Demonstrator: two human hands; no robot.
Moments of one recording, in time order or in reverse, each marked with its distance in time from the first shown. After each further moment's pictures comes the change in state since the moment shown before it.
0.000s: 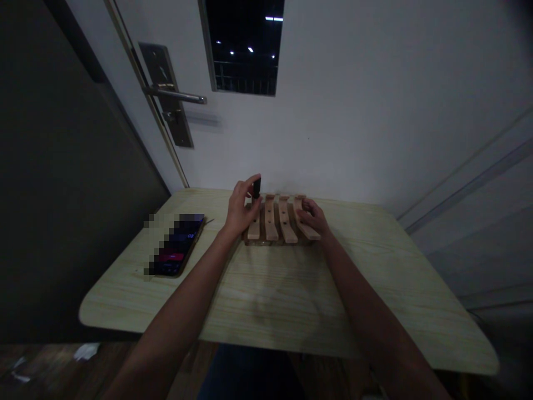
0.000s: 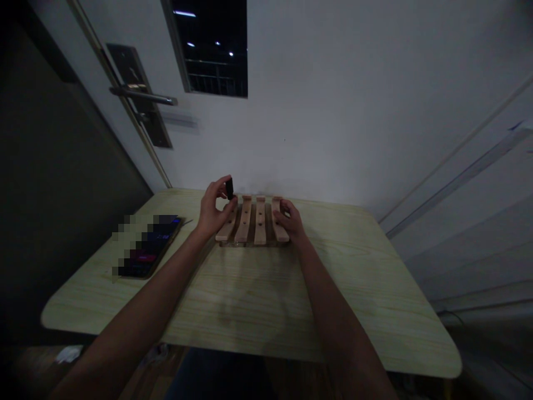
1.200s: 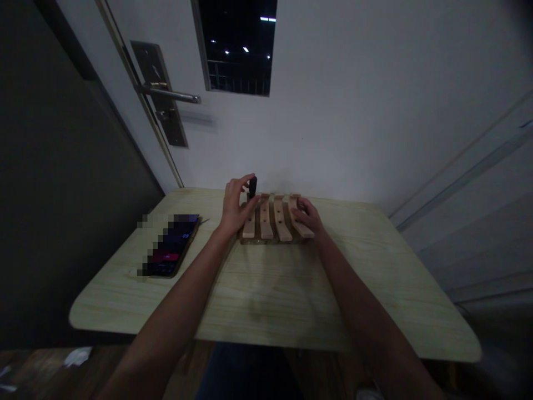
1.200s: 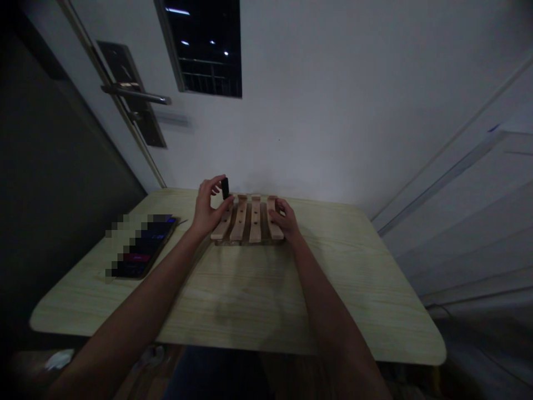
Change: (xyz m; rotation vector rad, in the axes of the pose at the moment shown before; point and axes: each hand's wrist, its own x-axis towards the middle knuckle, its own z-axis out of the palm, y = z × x) left_hand 0.002 0.000 -0.002 0.029 0.010 -0.002; right_hand -0.001 -0.001 0.000 -0.054 0.001 -0.025
